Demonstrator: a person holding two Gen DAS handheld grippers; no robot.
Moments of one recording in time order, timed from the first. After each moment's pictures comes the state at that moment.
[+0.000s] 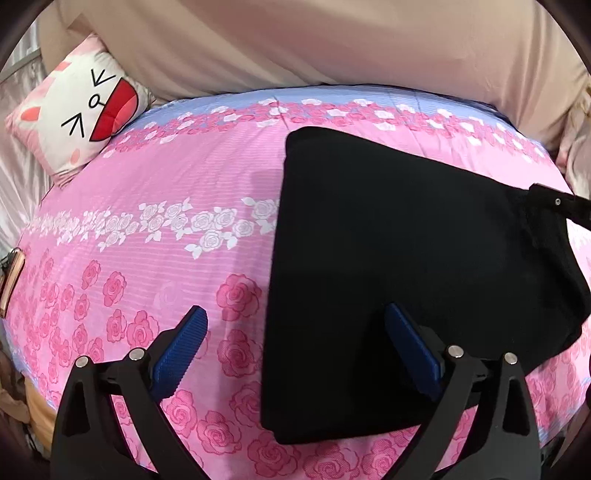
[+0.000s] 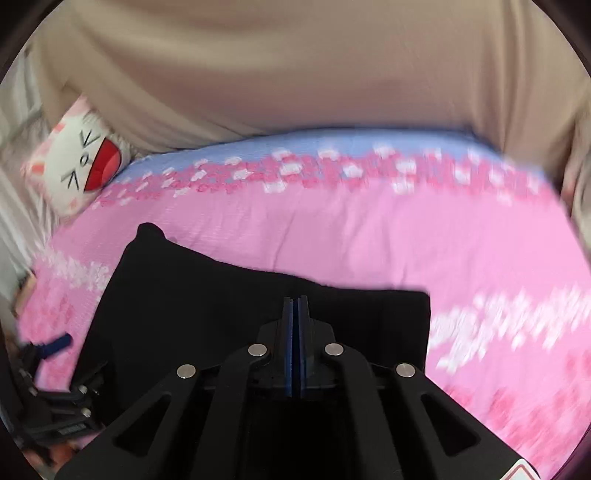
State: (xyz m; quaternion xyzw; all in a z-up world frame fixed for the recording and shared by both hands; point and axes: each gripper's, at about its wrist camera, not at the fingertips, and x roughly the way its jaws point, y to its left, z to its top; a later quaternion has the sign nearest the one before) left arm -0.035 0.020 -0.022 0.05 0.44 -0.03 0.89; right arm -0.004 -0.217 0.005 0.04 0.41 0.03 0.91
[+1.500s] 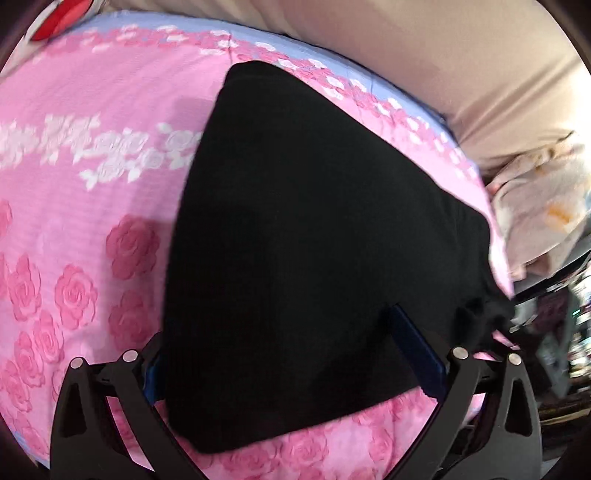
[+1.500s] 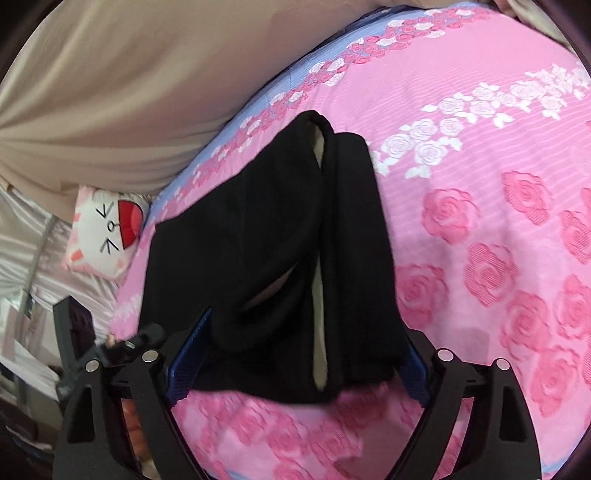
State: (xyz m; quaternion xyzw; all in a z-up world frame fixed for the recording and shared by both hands) left arm -0.008 0.025 -0.050 -0.12 0.53 -0.19 0.82; right arm -0.096 -0.291 -0.060 0.34 0.43 0.07 0.84
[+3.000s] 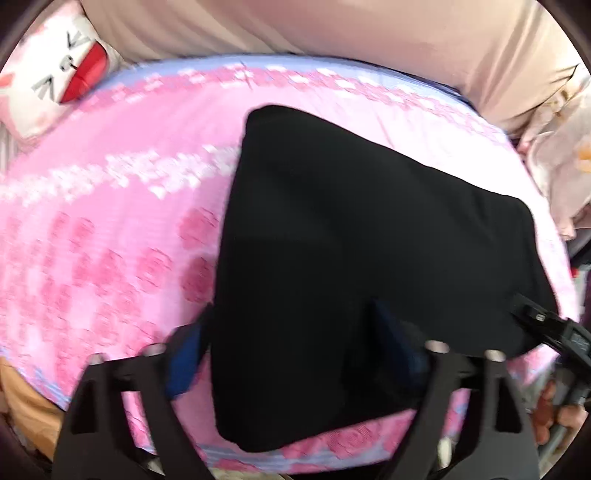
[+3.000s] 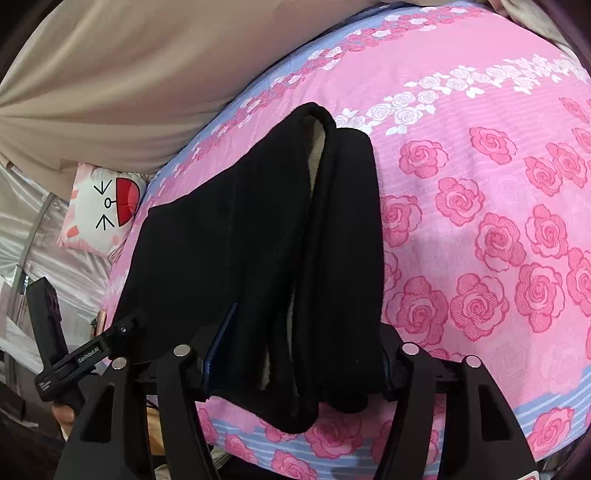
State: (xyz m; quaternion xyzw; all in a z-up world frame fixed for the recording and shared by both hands) left arm -0.065 0.011 -0.026 0.00 0.49 -0.11 0.86; right arm -0.145 -0.281 -0.055 0.30 0.45 0.07 0.84
